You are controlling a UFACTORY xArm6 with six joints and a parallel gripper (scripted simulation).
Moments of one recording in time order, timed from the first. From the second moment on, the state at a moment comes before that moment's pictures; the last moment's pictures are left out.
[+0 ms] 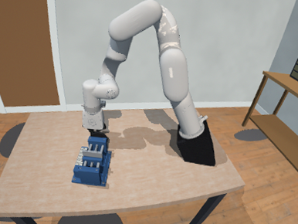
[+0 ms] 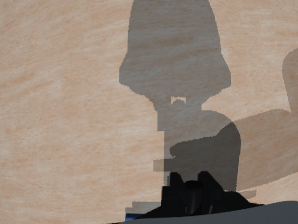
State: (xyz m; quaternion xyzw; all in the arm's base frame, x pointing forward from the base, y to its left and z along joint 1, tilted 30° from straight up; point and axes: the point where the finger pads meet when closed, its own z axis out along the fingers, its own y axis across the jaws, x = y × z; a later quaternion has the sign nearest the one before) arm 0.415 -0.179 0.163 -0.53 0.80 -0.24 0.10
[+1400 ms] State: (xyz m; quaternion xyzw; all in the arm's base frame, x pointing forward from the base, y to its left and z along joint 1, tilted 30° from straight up) arm 0.369 -0.161 0.133 -0.53 0.80 -0.24 0.10
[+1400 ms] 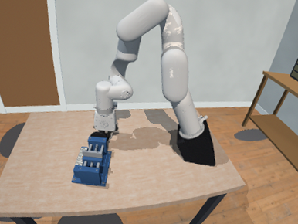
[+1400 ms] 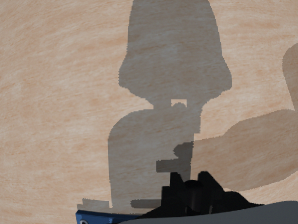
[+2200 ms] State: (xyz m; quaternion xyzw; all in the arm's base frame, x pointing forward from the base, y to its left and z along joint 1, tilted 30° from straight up) arm 0.359 -0.154 0.159 -0.53 0.80 -0.24 0.10
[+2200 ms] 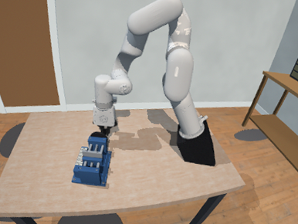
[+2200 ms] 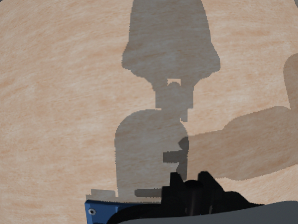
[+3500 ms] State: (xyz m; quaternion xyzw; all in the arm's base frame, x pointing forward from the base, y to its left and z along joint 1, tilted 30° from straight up) arm 0.397 -0.168 0.186 -0.53 0.80 -0.24 0.10
